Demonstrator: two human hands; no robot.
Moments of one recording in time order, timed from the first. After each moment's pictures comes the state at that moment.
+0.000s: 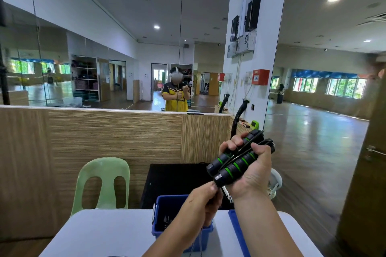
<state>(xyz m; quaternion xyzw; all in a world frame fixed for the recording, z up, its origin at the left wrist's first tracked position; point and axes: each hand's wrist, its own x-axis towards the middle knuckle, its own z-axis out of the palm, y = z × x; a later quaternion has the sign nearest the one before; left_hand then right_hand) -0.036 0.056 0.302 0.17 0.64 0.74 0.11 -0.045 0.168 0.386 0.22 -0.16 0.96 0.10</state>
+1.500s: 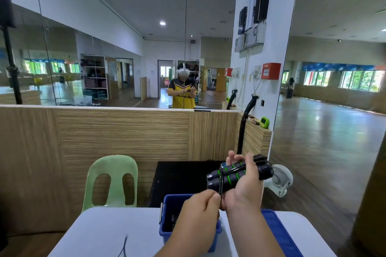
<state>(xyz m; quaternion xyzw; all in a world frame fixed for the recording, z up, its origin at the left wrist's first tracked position) -0.029 0.043 0.305 0.13 0.82 0.55 -0.05 -0.085 0.150 0.335 -0.05 -0.26 0.93 0.24</state>
